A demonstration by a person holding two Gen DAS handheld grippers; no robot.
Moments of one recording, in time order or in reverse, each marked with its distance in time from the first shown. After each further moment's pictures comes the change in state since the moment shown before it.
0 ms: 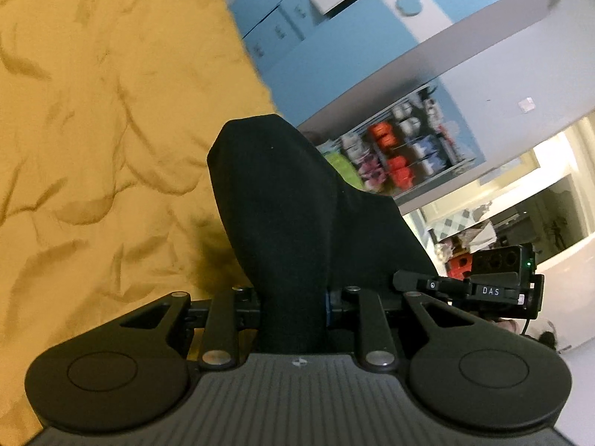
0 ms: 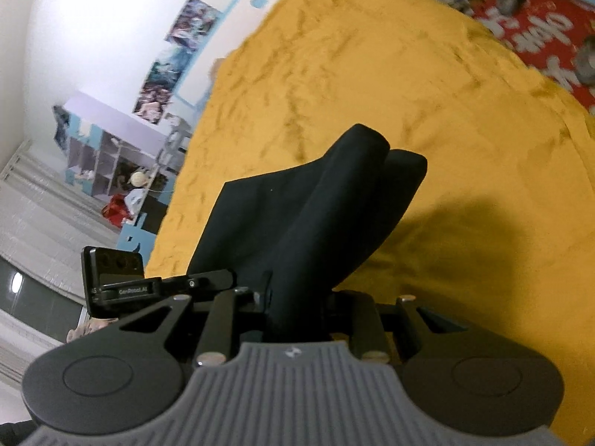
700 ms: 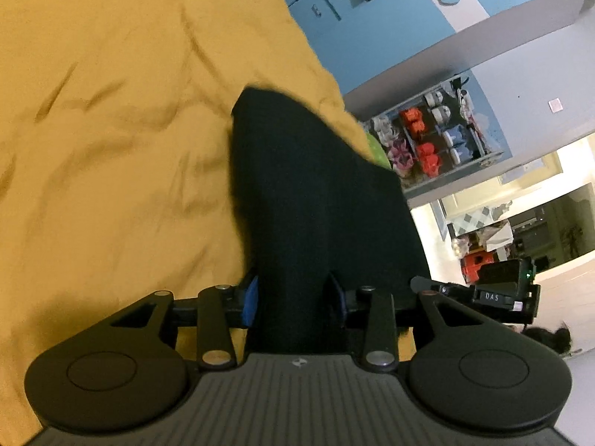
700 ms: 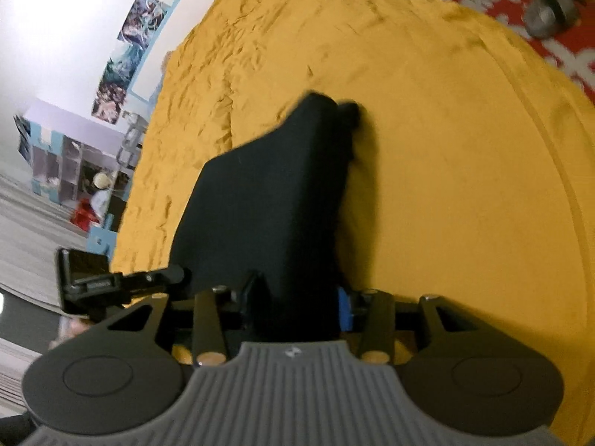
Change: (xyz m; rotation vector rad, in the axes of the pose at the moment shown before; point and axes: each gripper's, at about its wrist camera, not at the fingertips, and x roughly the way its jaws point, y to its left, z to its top) left arm -0.007 0.039 -0.055 -0.079 0.057 0.052; right arm -0.007 -0.064 -0.065 0.090 0.019 -0.071
